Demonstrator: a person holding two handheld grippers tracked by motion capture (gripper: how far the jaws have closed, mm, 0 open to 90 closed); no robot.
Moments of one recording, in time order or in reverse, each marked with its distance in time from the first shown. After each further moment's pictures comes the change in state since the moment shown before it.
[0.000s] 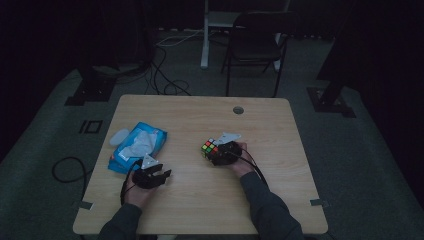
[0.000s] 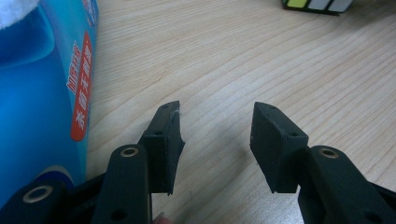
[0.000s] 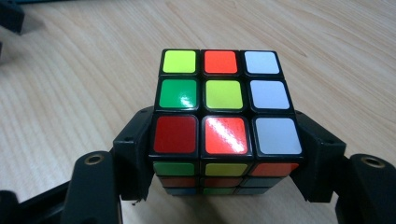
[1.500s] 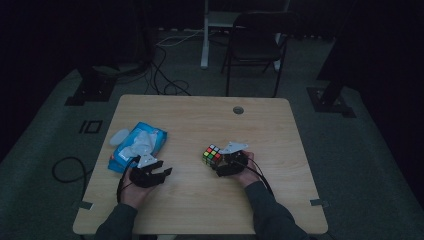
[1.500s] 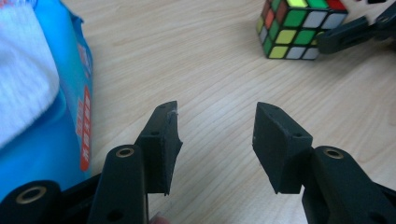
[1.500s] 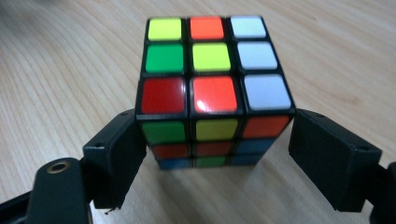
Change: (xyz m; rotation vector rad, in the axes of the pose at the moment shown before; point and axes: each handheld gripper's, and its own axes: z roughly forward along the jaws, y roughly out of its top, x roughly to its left) left arm -0.010 0.025 -0.033 -0.040 -0.044 0.073; right arm 0.009 -0.031 -0.015 0.002 0.016 0.043
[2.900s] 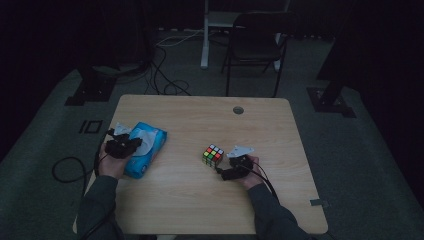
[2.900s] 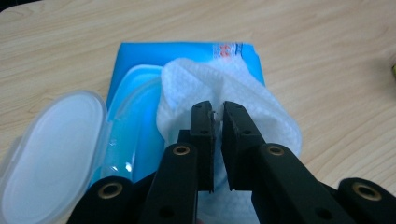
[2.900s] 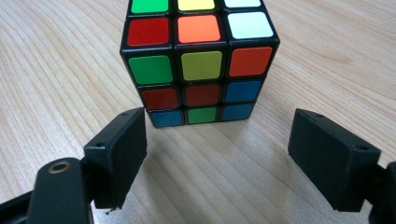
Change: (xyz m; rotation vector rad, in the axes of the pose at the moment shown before) left arm 0.102 0.035 -0.019 0.041 0.195 -0.118; right arm -0.003 -0.019 -0.009 0.010 -0.010 0.036
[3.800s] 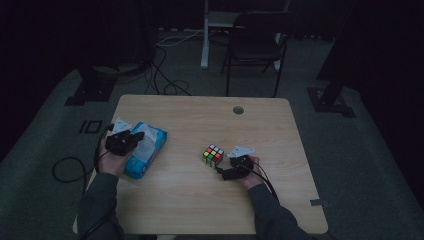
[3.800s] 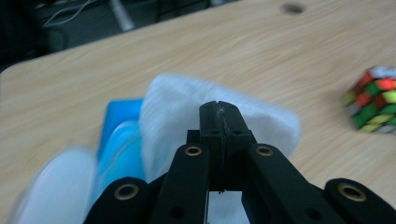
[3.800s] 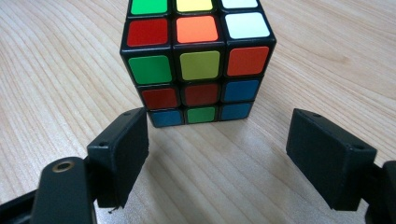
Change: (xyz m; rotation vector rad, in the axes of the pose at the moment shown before) left arm -0.013 0.014 -0.018 -0.074 0.006 0.069; right arm 0.000 -0.001 -0.001 -0.008 0.001 0.007
